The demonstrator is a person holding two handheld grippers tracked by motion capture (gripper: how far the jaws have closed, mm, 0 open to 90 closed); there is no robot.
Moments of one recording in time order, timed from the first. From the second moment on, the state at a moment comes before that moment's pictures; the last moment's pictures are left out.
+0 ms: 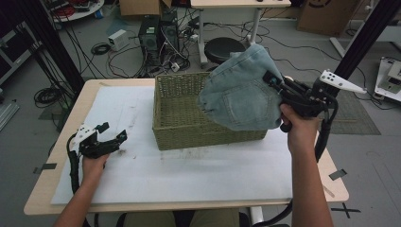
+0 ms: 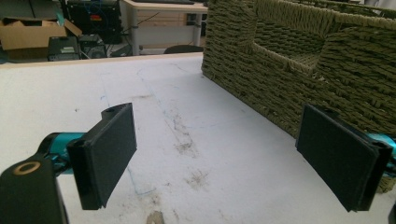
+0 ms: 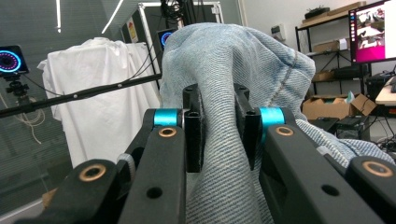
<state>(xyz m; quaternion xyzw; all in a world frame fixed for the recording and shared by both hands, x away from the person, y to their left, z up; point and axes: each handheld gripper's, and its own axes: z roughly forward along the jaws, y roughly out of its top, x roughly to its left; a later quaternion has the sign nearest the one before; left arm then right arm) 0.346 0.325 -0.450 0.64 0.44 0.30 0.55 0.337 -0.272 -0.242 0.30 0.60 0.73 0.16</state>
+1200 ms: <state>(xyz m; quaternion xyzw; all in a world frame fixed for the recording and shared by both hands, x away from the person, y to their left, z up) 0.345 0.323 -0.450 0.65 0.43 0.30 0.55 0.257 -0.344 -0.334 0.35 0.70 0.61 0.14</state>
